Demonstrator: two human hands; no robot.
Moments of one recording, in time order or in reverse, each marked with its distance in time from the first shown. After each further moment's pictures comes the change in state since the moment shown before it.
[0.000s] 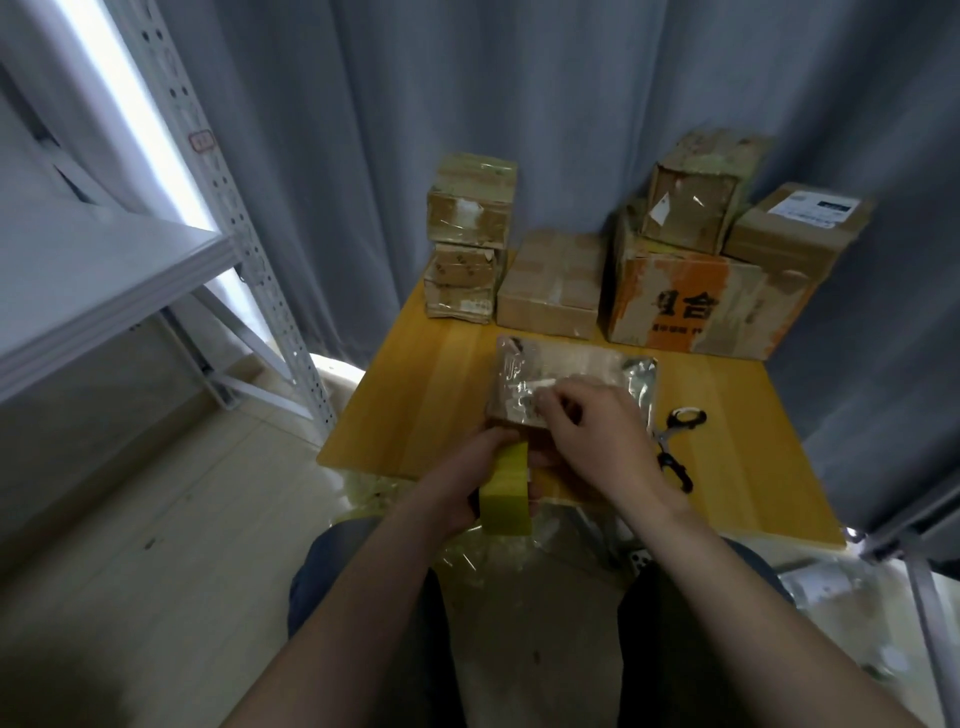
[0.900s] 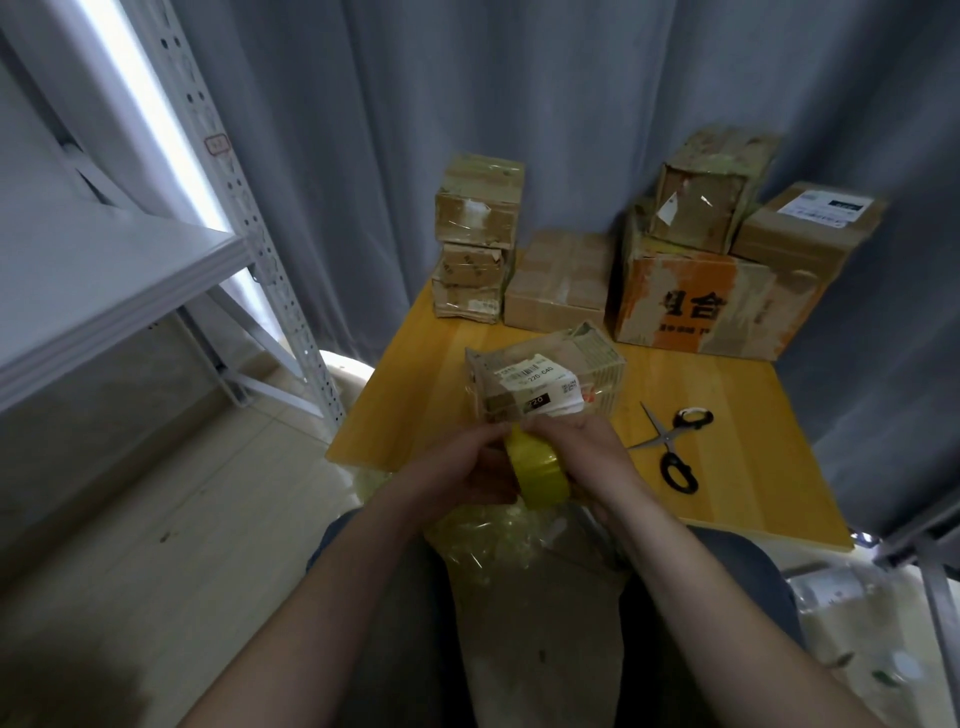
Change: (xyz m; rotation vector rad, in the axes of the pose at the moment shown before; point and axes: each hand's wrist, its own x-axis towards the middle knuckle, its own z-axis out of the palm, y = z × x) left_hand -0.009 0.008 -0.020 0.234 0.021 0.025; right_hand -0.014 -0.012 0.017 0.776 -0.196 0.633
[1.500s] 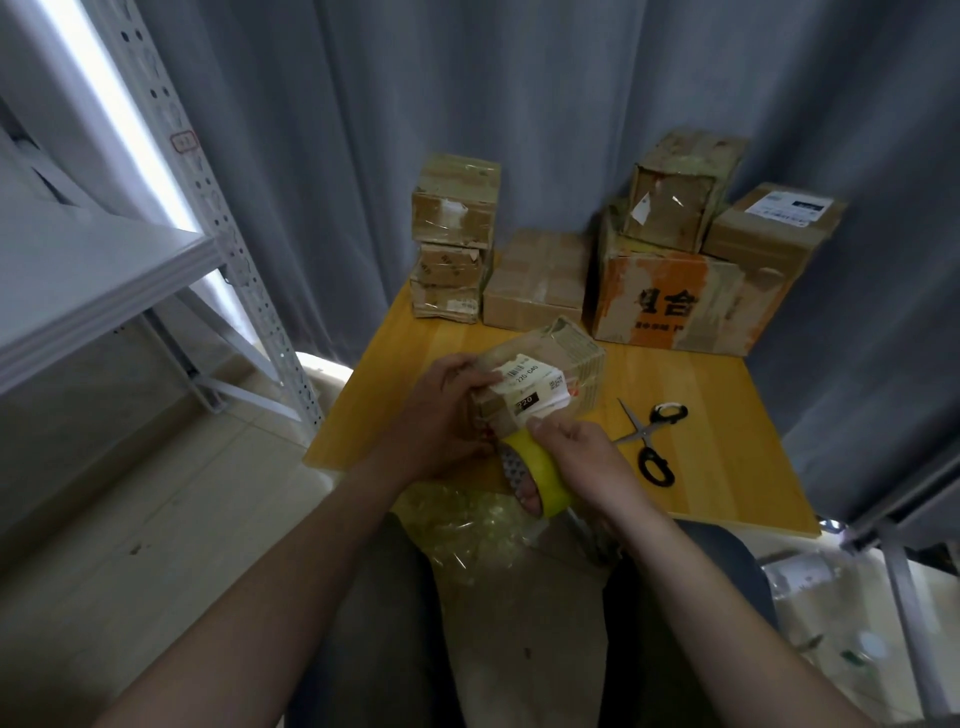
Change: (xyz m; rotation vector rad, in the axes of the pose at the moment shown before) left_hand 0.074 -0.012 -0.048 1.002 0.233 0.902; right_hand -0.015 0.001 -0.020 -0.069 -0.105 0.016
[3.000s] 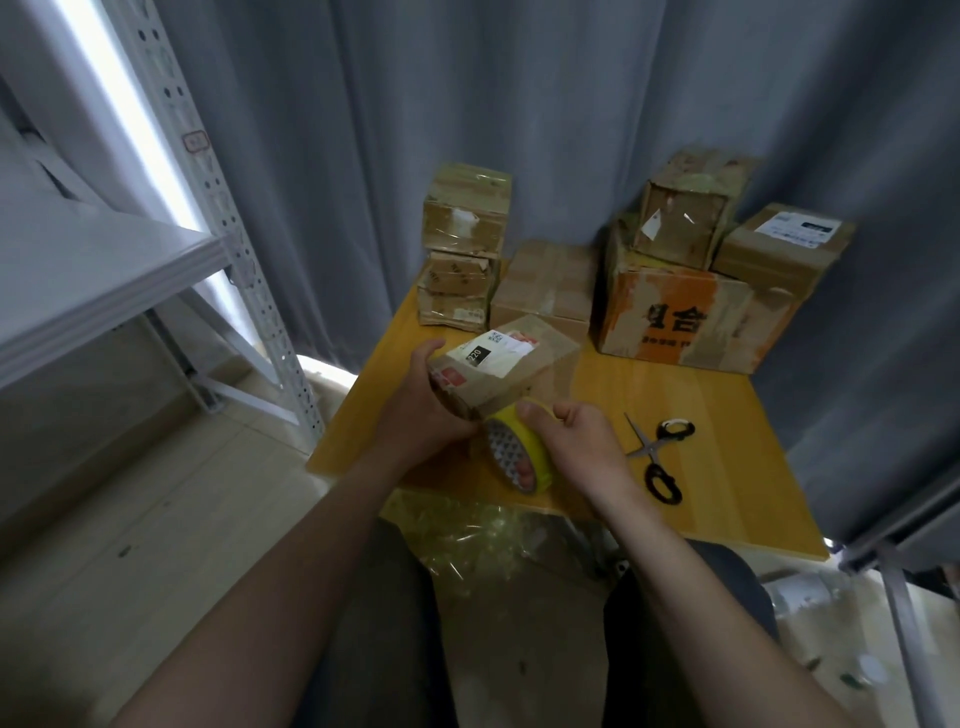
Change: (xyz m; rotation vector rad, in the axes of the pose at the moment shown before) left_hand 0.007 0.005 -0.021 -0.317 0.151 -0.368; right_hand 0.024 -0.015 0.012 -0.206 0.155 -0.174
